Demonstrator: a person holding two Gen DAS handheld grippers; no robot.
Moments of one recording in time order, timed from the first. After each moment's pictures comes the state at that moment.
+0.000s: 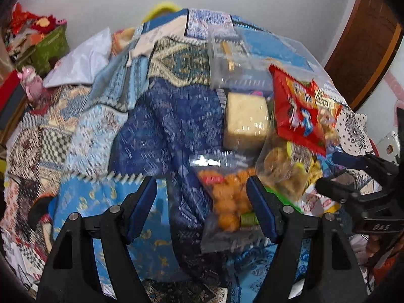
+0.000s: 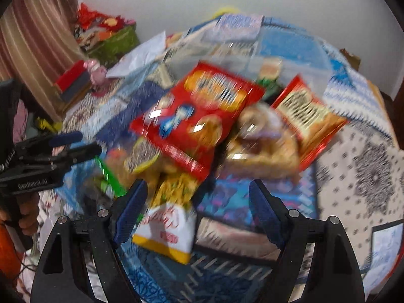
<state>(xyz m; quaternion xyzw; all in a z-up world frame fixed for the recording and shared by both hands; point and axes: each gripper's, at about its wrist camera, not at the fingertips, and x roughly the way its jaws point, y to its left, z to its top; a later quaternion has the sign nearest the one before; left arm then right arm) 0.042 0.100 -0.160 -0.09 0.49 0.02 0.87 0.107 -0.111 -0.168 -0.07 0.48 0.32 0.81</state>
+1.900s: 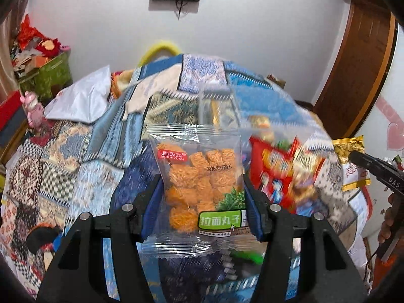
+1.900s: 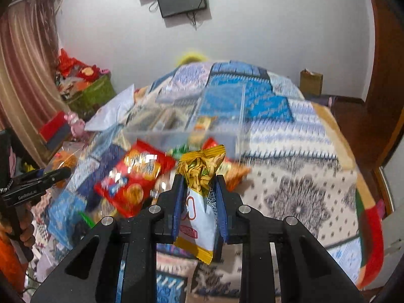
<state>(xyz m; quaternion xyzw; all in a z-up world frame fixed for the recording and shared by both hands) 0.075 0.091 -0.091 -0.09 0.38 0.02 0.92 0.149 -0.204 -0.086 0.00 0.37 0.25 0.90</state>
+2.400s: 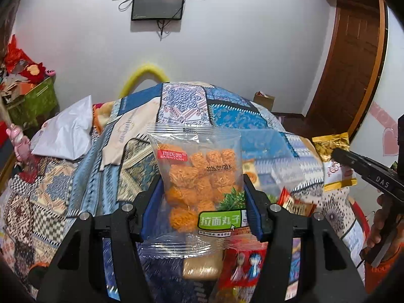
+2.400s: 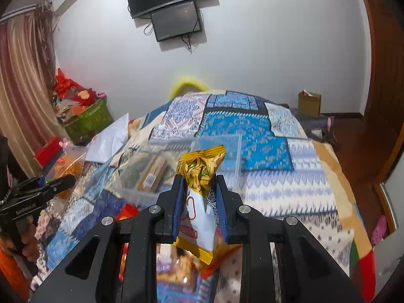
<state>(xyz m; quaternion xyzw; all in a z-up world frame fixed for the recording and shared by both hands) 0.160 0.072 -0.054 -0.07 0.34 -0.01 0.94 0.213 -0.192 -0.058 0.02 0.32 0.24 0.92</state>
